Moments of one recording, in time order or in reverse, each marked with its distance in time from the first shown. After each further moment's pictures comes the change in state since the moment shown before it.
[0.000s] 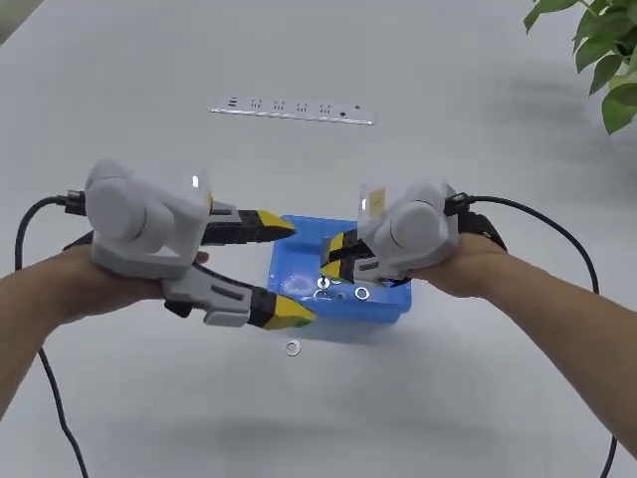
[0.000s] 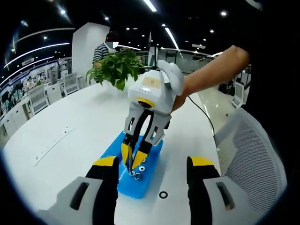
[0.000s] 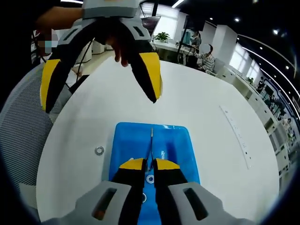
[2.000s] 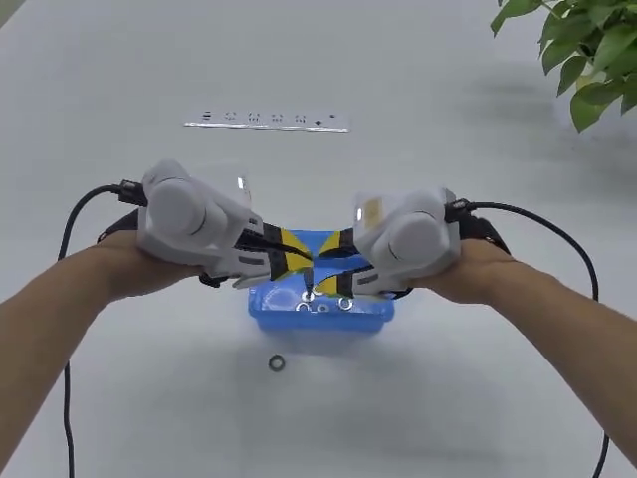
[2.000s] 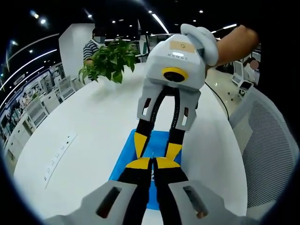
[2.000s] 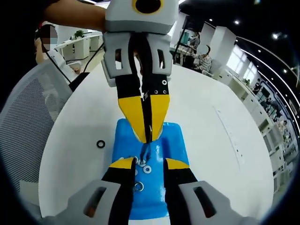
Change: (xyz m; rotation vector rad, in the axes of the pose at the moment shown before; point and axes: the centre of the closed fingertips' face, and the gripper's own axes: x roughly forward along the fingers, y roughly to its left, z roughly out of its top) left arm 0.037 0.032 -0.005 0.147 0.122 0.010; right arm -0.028 -0.004 -0.003 -0.010 0.022 -0.047
